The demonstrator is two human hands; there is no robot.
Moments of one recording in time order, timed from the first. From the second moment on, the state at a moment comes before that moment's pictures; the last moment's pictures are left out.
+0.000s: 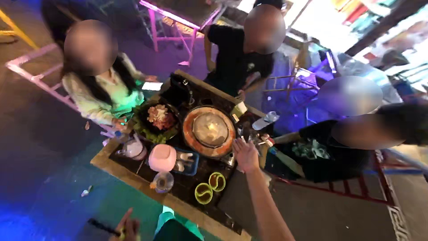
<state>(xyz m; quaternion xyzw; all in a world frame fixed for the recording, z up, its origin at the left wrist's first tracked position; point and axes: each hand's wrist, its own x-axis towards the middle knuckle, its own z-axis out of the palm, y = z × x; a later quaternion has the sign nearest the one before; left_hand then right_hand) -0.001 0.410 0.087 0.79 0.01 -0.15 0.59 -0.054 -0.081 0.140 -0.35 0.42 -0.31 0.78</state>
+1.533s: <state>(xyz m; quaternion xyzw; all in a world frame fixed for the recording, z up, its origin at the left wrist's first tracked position) 0.036 0.367 0.080 0.64 -0.05 -0.23 0.74 -0.061 0.217 0.089 -0.79 0.33 -0.08 0.51</state>
